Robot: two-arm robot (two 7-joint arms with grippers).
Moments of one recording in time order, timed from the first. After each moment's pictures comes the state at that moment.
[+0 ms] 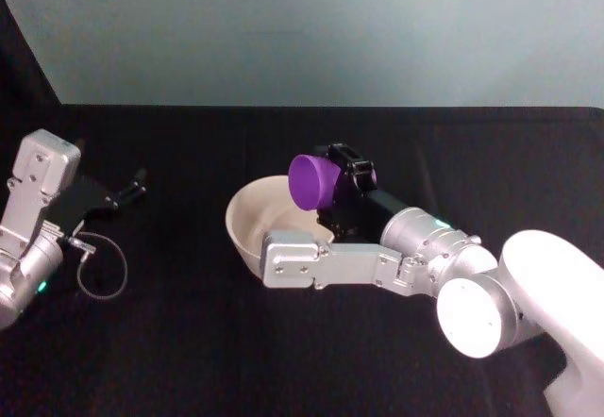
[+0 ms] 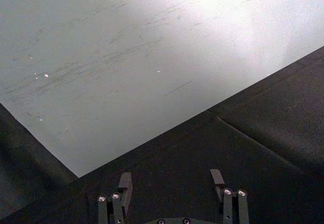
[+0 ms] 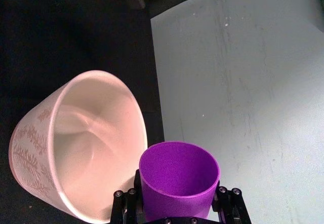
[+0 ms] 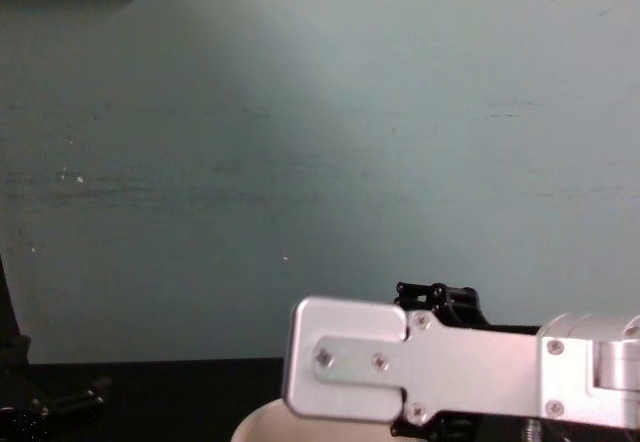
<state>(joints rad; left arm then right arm) -0.20 0.60 0.45 -1.41 -0.25 -0.12 0.03 0.30 0.40 -0.65 -1.70 -0.87 0.22 0.33</state>
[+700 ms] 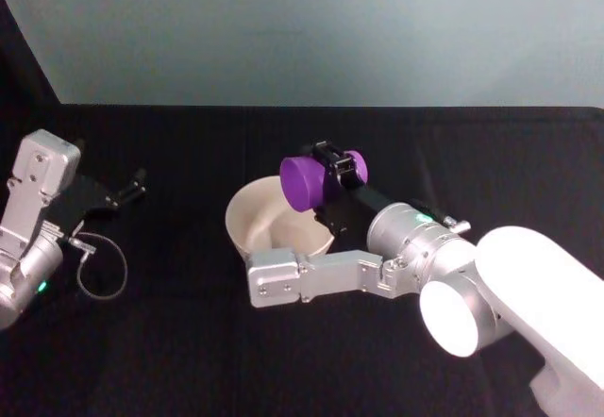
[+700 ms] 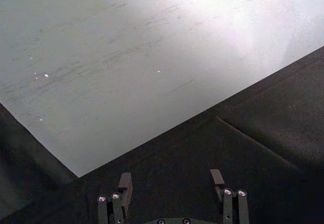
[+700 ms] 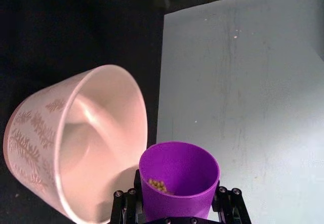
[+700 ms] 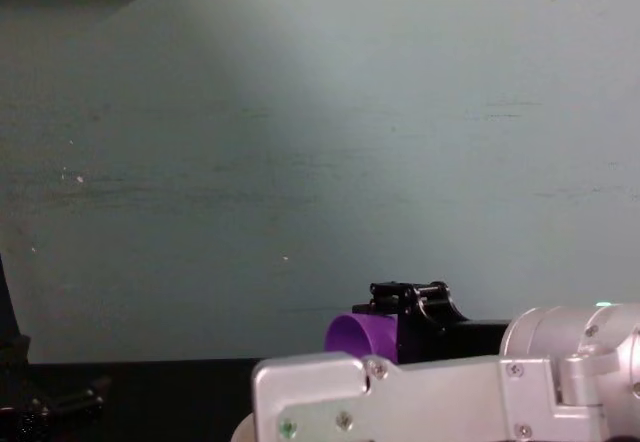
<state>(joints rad) -0.20 0.60 0.45 -1.41 -0.25 -0.12 0.03 0.35 0.40 -0.71 -1.68 -1.04 0.22 0.38</state>
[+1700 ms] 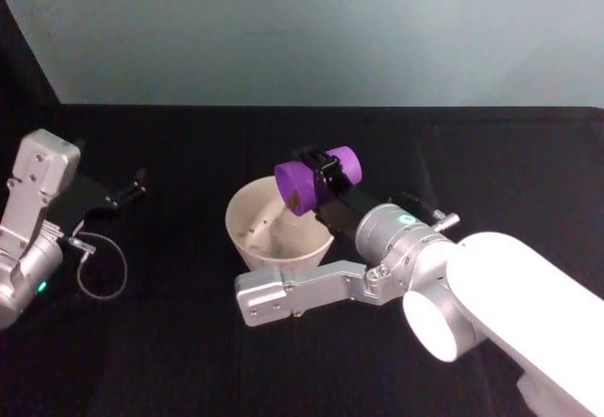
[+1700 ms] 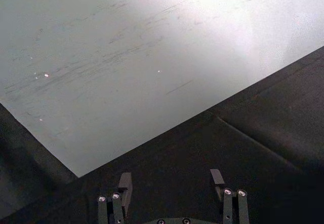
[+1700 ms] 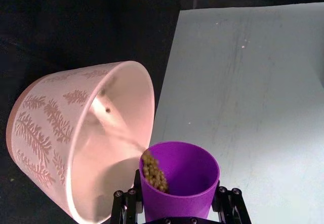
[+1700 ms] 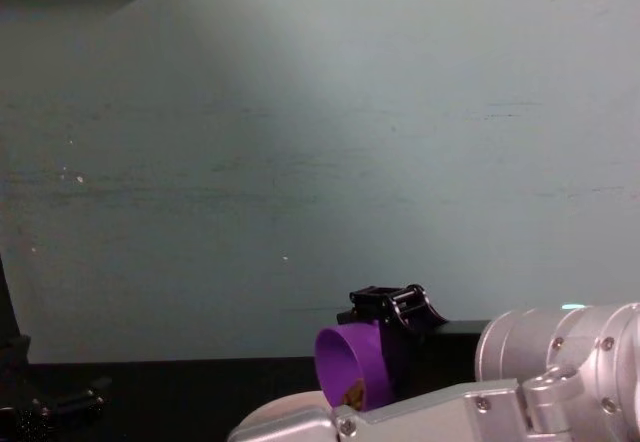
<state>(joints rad) -0.20 0.60 0.45 -1.41 -0.25 -0.12 0.03 0.39 0.40 -0.78 -1.67 -1.19 0.23 0.43</state>
